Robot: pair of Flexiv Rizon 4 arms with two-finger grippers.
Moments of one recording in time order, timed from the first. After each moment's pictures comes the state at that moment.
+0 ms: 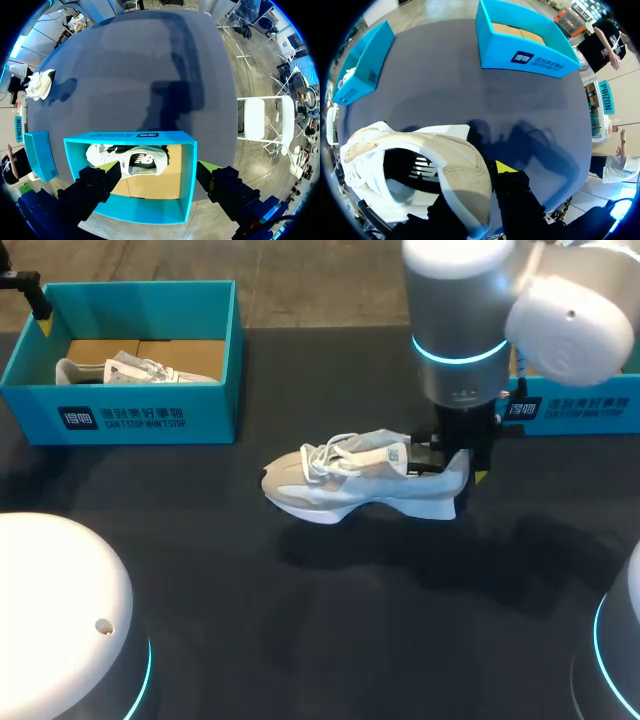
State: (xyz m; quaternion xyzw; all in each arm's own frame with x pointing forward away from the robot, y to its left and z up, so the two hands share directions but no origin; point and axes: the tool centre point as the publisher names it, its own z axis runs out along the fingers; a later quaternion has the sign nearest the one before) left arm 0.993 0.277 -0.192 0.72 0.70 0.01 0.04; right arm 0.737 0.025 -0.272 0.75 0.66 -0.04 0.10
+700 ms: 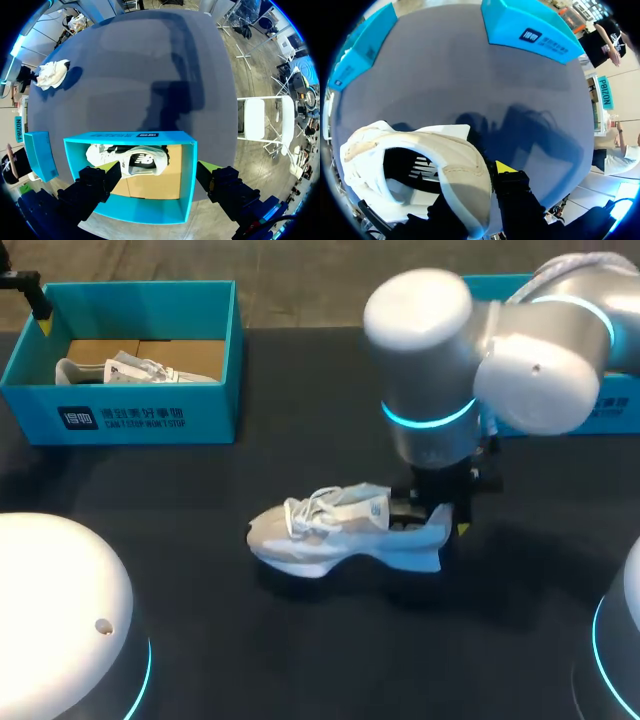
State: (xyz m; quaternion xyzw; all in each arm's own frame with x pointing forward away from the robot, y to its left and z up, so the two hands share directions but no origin) left arm 0.993 0.277 -0.192 0.72 0.70 0.01 0.04; right arm 0.676 0.051 -0.322 0.74 0.66 -0.08 0.10
